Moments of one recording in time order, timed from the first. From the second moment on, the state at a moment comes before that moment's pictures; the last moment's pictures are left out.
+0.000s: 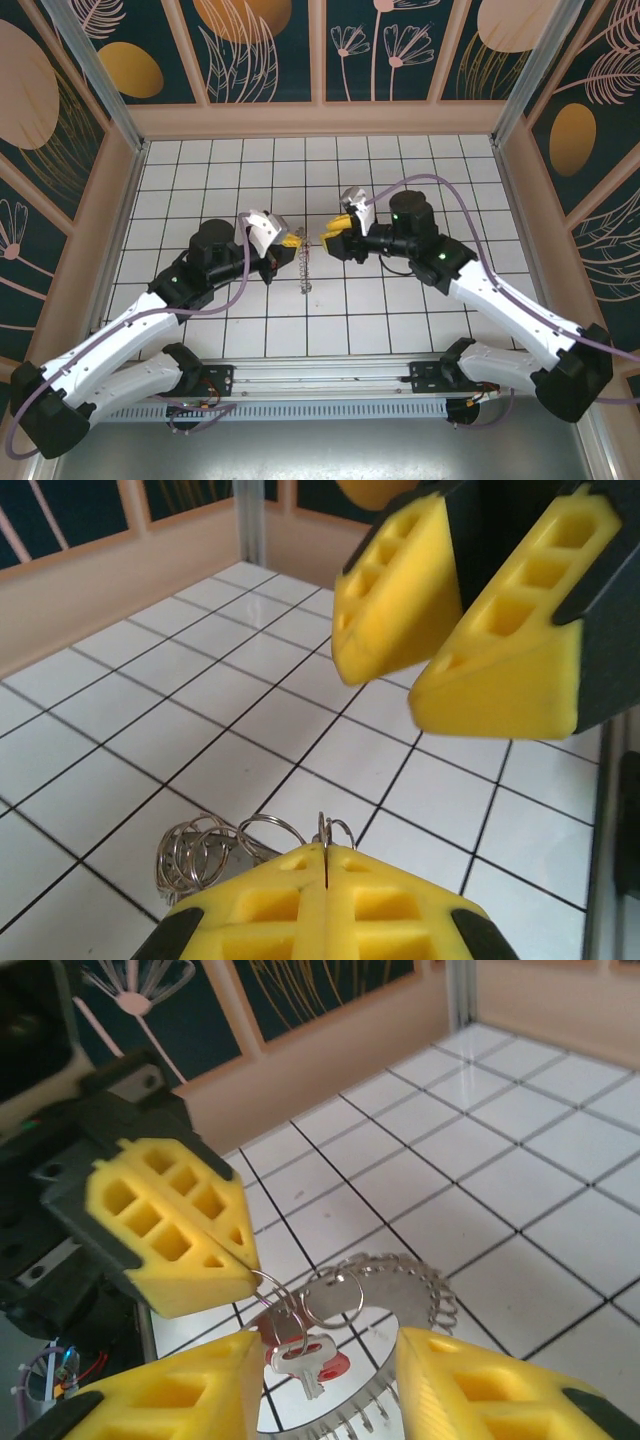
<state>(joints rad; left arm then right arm) -0.71 0.91 0.73 -0.11 0.35 0.01 0.72 1.07 0.90 -0.14 -0.51 0.08</state>
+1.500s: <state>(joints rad) -0.71 0.85 0.77 -0.03 0.67 -0.04 0.79 1.06 0.88 -0.04 -0.77 -0.04</state>
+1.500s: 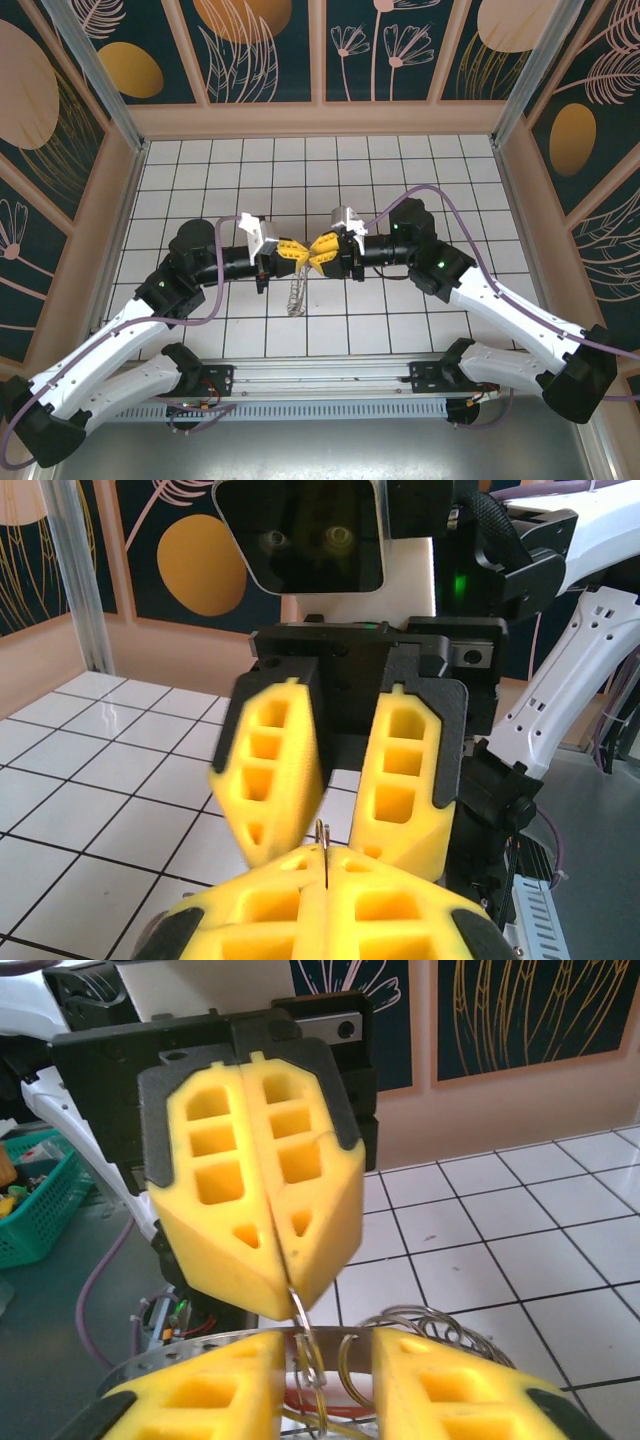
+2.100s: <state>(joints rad) -0.71 0.84 0.77 -0.02 0.64 -0.04 0.81 1.03 0.88 -0.04 -0.71 -0.07</state>
